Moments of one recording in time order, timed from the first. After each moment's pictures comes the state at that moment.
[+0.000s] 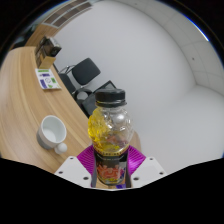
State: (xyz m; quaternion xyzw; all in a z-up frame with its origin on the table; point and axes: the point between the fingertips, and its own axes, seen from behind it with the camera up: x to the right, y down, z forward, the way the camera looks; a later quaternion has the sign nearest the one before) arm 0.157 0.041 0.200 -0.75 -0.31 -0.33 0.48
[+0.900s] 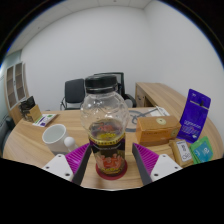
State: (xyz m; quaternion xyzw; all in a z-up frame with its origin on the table) arm 0.199 0.020 0.053 -0.87 0.00 0.03 0.50
